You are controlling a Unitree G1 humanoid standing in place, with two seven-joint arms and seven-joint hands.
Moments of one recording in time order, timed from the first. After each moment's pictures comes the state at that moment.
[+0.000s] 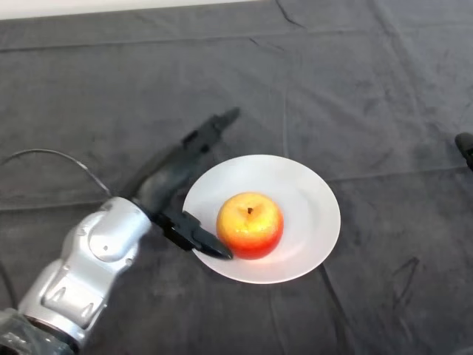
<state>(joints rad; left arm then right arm) -0.36 0.38 -0.17 0.27 0.03 -0.16 -0.02 -0.76 -0.45 -0.76 1.21 0.76 0.54 0.54</state>
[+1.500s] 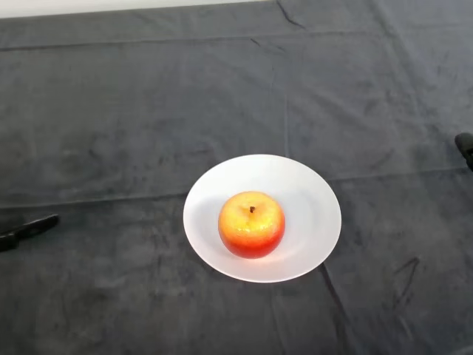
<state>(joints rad) -0.39 0.53 0.42 0.88 -0.30 -0.45 0.03 -0.76 -0.45 -0.76 1.21 0.76 0.54 0.54</state>
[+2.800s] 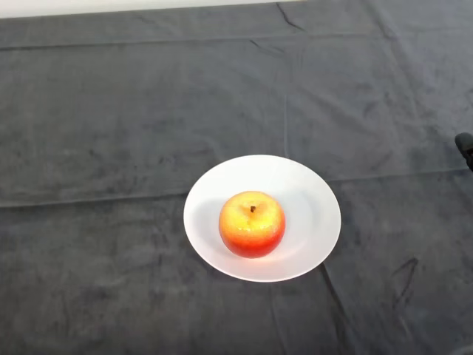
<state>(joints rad) -0.43 0.61 0.61 1.15 -0.35 -0.62 0.14 -0.76 -0.45 -0.76 1.21 0.76 0.54 0.54</state>
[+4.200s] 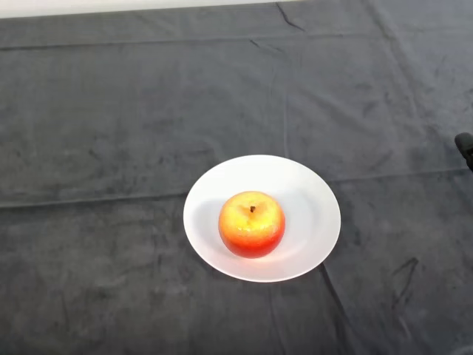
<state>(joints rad) -0.46 0.61 0.60 1.16 -0.33 -0.66 0.14 -0.76 -0.45 -0.76 1.21 0.76 0.54 0.54</state>
